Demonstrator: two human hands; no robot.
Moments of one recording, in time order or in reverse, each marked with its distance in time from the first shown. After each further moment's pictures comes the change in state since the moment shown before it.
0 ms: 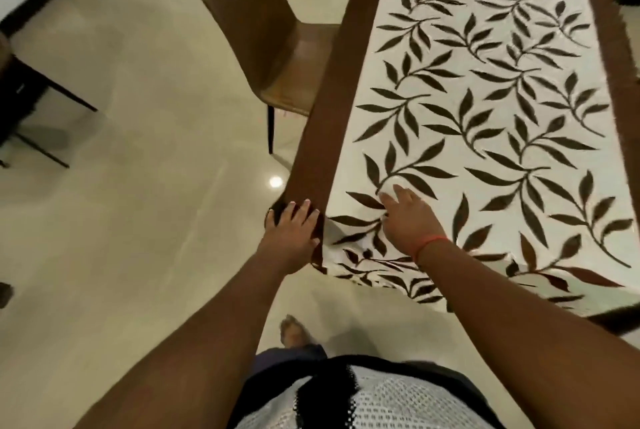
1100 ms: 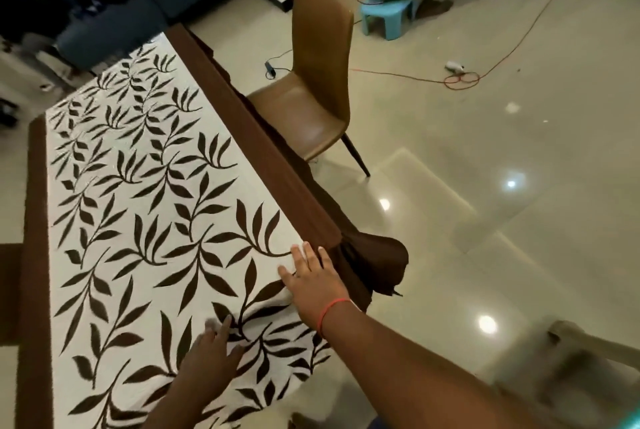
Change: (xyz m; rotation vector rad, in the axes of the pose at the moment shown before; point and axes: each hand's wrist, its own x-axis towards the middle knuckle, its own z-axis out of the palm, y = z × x) left_hand 0.062 0.413 0.028 0.303 -0.160 0.095; right_hand -0.220 0.371 0.060 0.224 0.148 0.314
